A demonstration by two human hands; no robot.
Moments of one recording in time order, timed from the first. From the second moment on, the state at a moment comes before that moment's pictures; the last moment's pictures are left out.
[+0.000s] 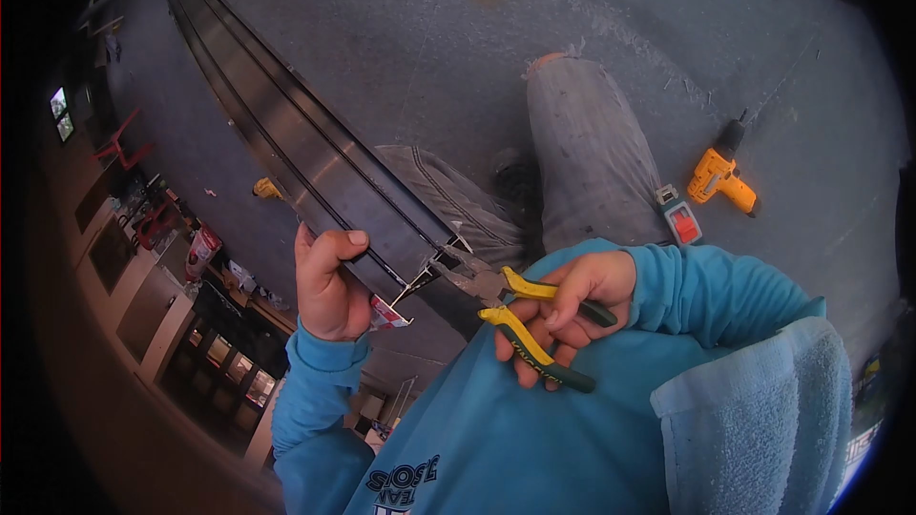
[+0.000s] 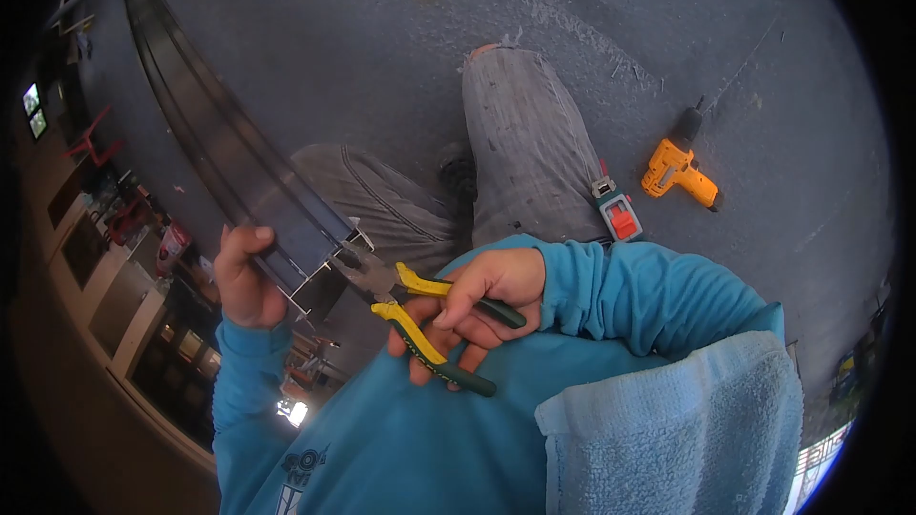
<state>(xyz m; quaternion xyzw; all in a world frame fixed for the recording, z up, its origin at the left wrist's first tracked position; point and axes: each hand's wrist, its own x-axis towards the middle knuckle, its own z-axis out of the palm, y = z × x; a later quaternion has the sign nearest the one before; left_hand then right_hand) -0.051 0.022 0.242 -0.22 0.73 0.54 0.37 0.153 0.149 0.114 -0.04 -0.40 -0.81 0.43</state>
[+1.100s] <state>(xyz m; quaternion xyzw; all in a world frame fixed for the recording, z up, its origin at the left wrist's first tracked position) -0.052 0.021 0.241 -0.22 0.72 0.54 0.37 0.131 0.169 0.092 -0.07 -0.15 -0.84 0.51</state>
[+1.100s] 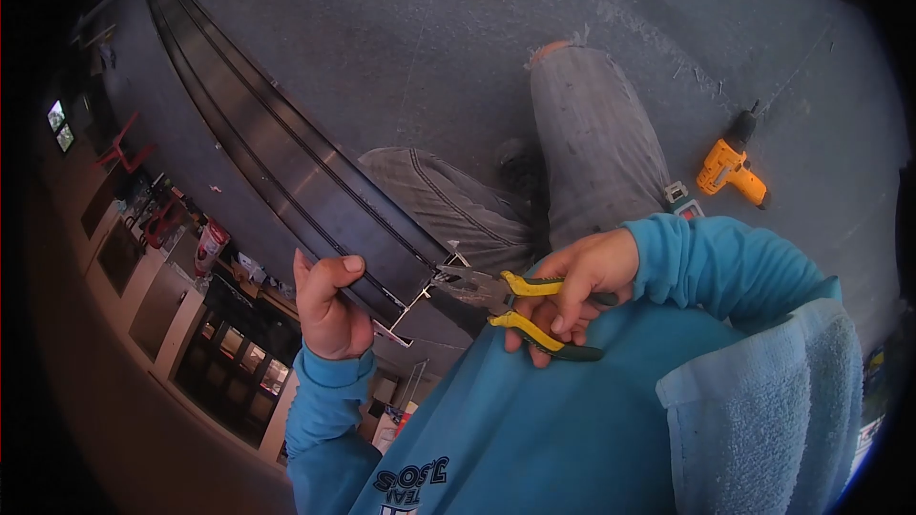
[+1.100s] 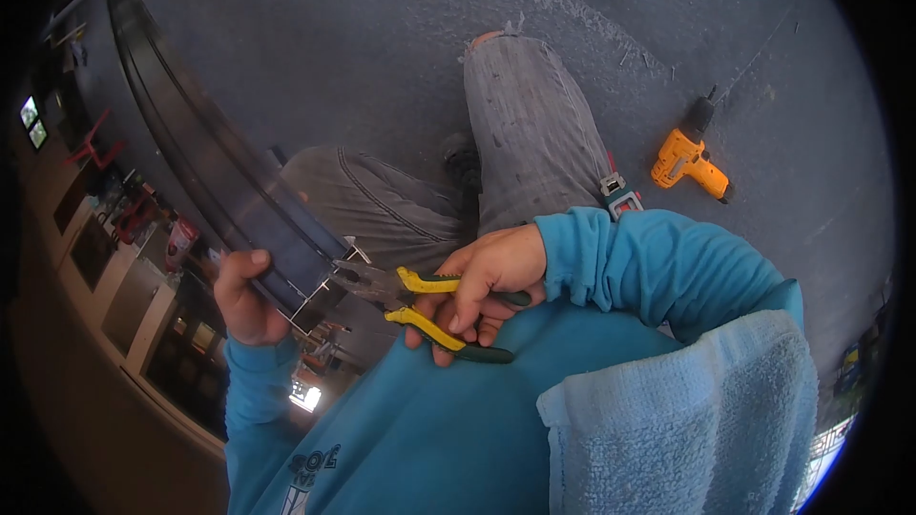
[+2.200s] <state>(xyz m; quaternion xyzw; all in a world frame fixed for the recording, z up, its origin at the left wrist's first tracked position) -0.054 0.019 0.243 -0.23 0.71 0.55 0.38 0.121 0.162 0.104 0.00 -0.29 -0.76 0.58</state>
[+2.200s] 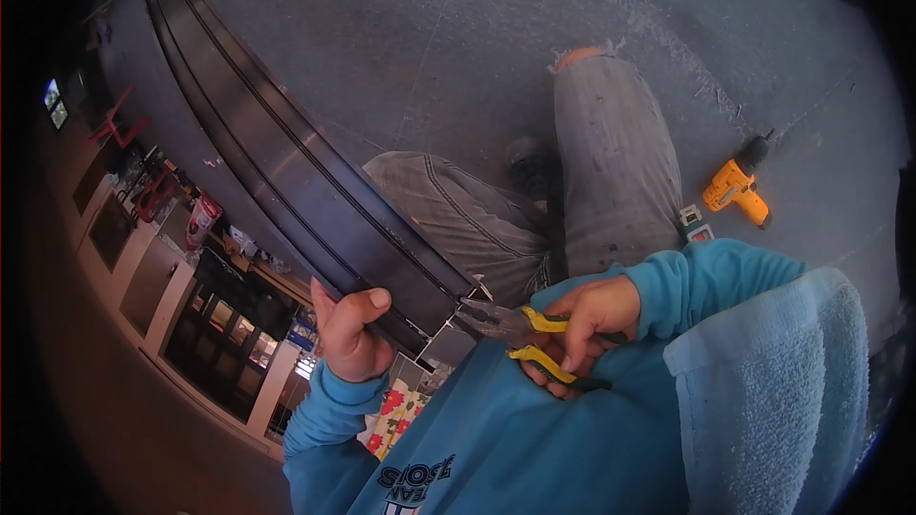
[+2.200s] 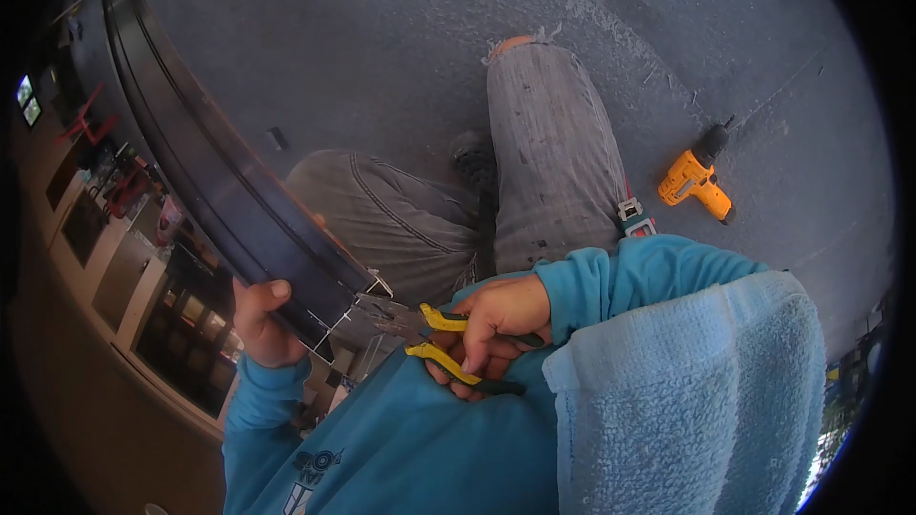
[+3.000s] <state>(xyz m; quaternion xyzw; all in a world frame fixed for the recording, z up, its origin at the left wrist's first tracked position) -0.057 0.019 0.237 -0.21 0.79 0.46 0.35 0.100 0.167 0.121 0.02 -0.10 -0.77 0.63</state>
